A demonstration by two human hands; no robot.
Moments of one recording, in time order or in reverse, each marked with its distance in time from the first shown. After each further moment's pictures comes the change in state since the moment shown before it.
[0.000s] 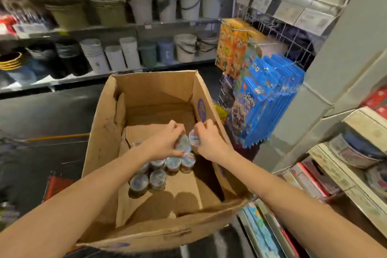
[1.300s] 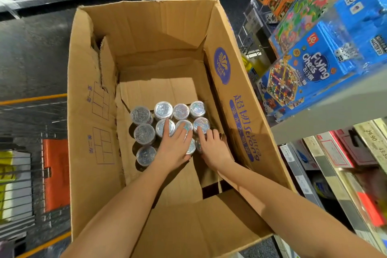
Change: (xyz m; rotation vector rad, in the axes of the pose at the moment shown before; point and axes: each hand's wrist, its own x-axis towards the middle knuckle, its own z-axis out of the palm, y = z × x) left_hand -0.002 -0.053 0.155 0.419 -0.227 -0.043; right_hand 0.005 0.018 0.169 -0.237 -0.380 0.063
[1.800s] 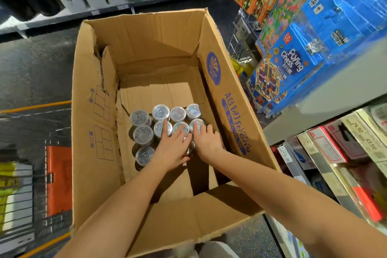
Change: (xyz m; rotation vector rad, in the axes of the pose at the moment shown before) left_hand -0.012 0.006 -0.020 0.046 -0.006 0.048; right_hand 0.003 -0.014 -0.028 -0.100 -0.059 0.091
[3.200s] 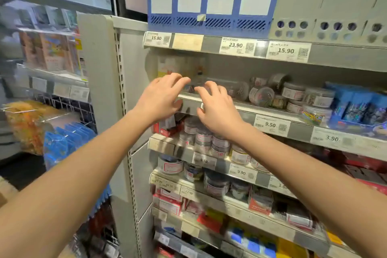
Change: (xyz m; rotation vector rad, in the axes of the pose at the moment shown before) left_hand 0.054 0.299 -0.492 -0.104 1.153 0.748; right_hand -0.434 0.322 -0.211 -0.019 0.920 0.781
